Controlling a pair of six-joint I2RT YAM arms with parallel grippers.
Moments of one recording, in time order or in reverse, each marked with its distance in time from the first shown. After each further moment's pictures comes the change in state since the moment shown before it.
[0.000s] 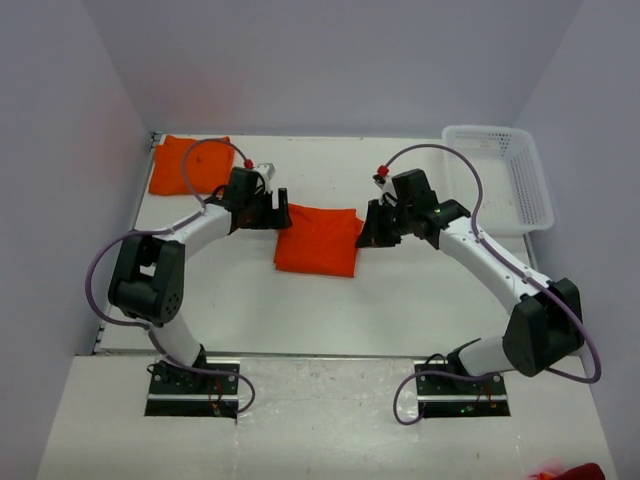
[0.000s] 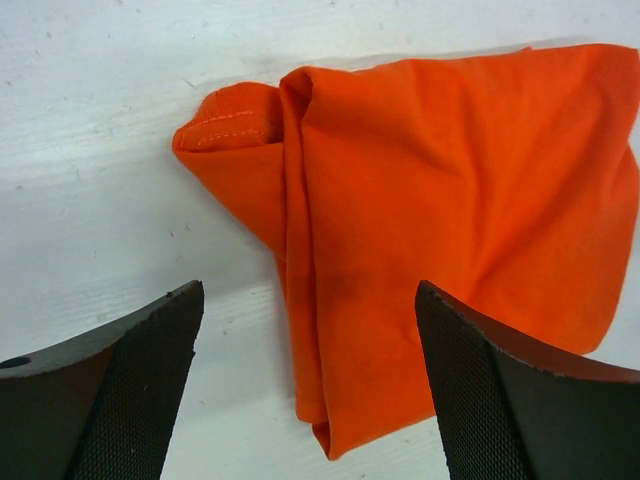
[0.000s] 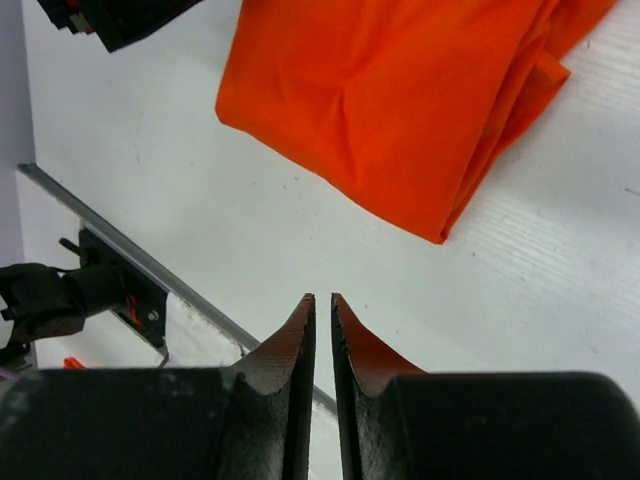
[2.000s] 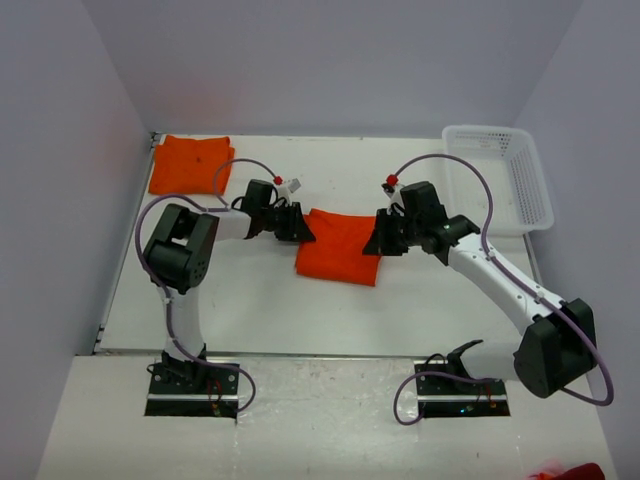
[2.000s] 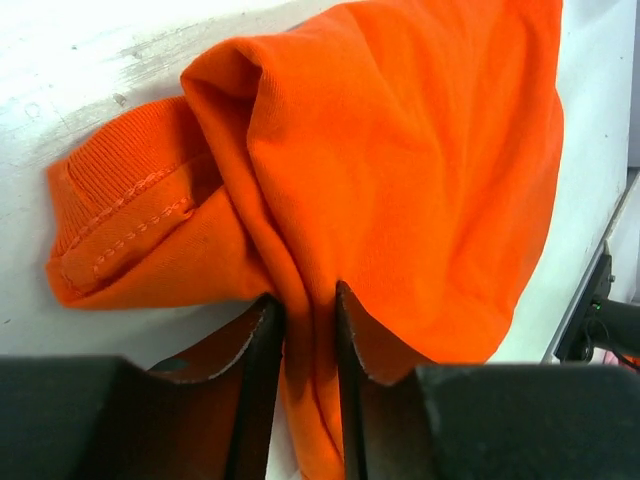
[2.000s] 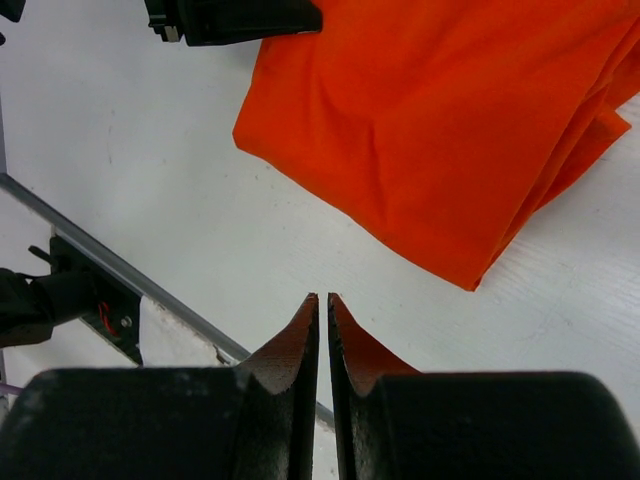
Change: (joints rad) left arm -0.020 0.325 0.007 0.313 0.505 -0.078; right arm -0.002 -0.126 -0.149 0.042 0.060 0.001
